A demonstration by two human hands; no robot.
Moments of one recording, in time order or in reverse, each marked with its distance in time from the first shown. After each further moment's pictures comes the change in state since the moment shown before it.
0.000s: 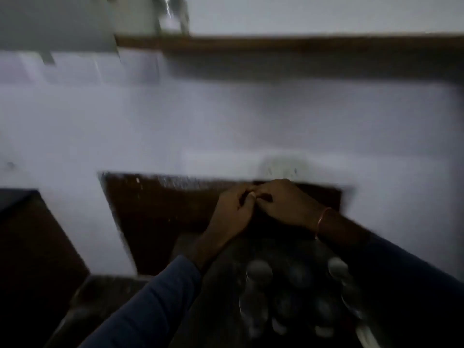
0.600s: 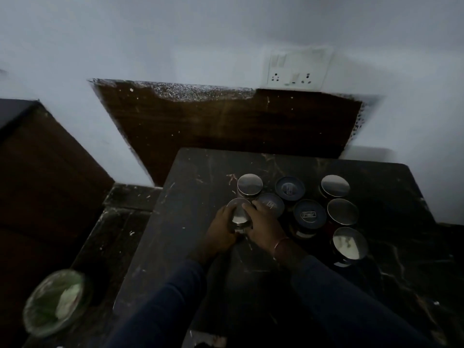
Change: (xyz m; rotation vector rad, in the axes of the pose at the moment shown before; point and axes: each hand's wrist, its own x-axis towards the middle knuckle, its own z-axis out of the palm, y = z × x) left_hand -0.221 -0.092 0.095 0.188 -0.429 -0.703; right_hand -0.155 0.081 0.236 0.152 -0.276 0.334
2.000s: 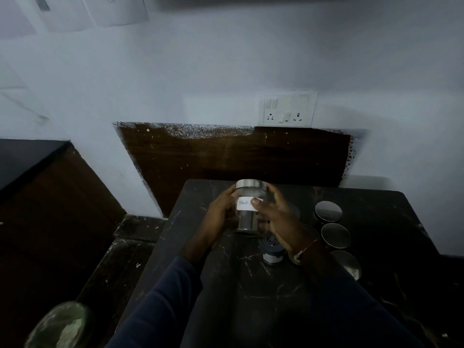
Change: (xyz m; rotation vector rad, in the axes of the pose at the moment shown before) left_hand -0.017 0.110 -0.066 -0.809 -0.010 0.125; right_hand -0.023 -0.024 -0.107 1.298 0.029 -0.003
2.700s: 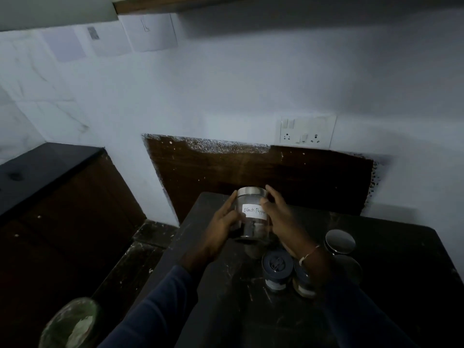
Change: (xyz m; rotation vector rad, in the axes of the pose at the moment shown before) left_hand 0.007 0.017 0.014 0.067 0.116 0.014; right_hand 0.030 -0.034 -0.010 -0.191 -0.082 -0.058
